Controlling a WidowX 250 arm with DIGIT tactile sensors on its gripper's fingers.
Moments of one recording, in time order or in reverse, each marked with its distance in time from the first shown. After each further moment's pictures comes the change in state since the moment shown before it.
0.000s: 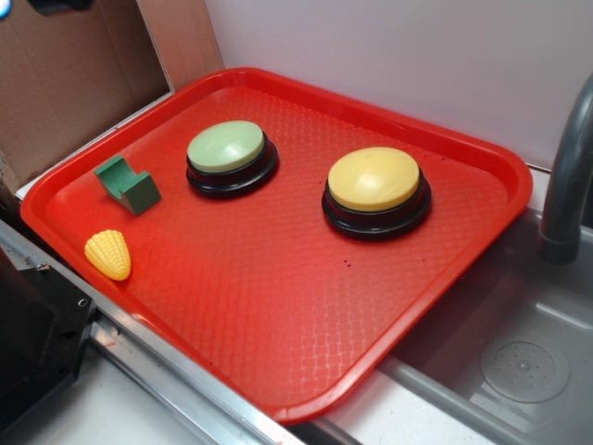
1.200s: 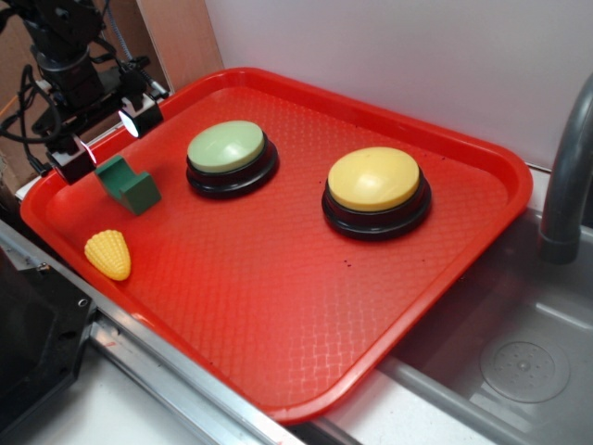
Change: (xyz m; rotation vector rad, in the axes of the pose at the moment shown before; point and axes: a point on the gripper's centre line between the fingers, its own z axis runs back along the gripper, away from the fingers) arm 0.063 0.074 -0.155 0.166 -0.305 0.967
